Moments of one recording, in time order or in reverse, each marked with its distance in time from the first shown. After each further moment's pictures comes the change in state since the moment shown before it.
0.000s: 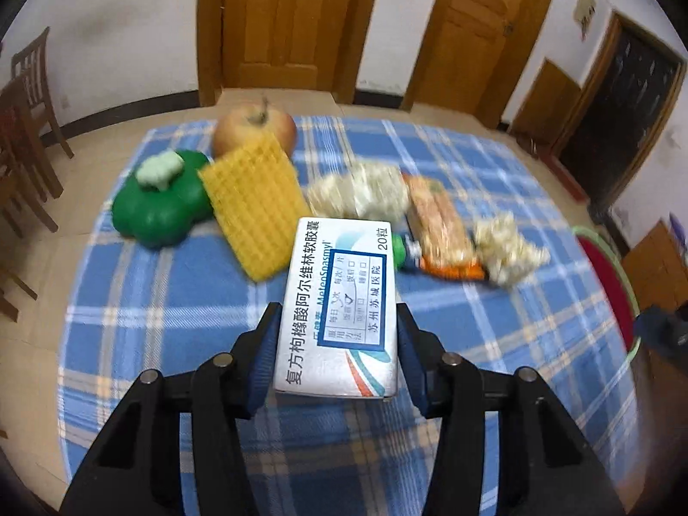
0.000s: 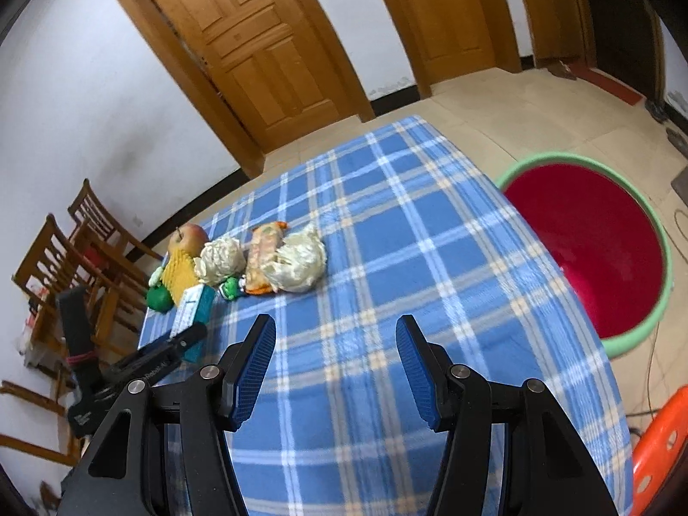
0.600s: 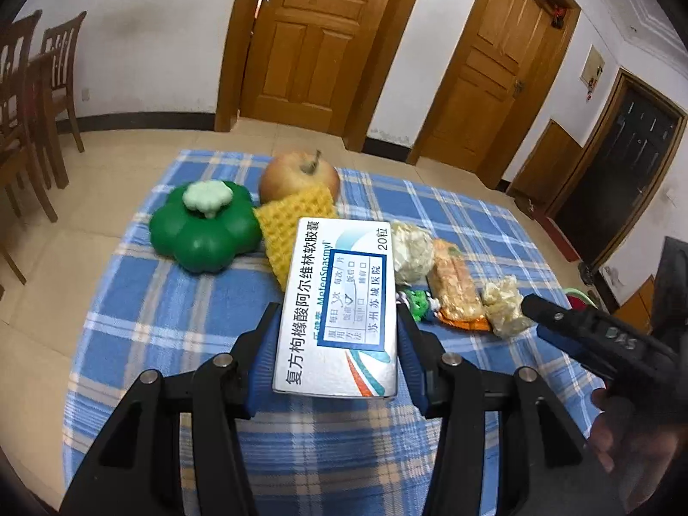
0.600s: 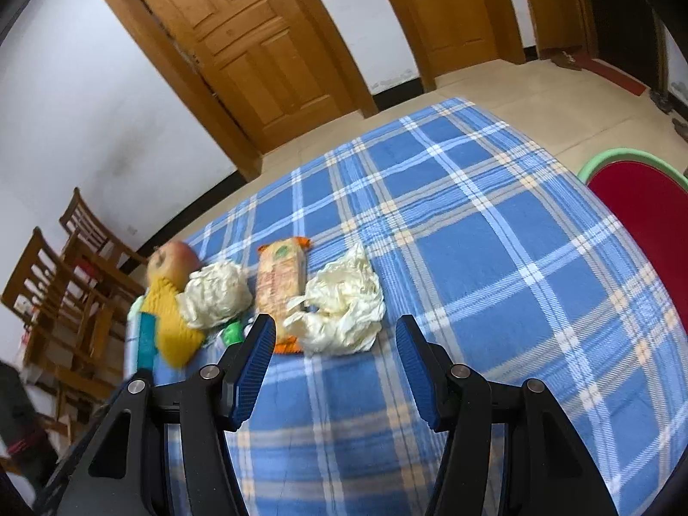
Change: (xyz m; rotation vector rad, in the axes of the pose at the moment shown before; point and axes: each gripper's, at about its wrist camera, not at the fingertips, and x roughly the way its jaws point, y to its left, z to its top) left arm -0.022 0.037 -0.002 -0.096 -0.148 -0.023; right arm 0.103 0.033 0.022 0.049 -0.001 -0.008
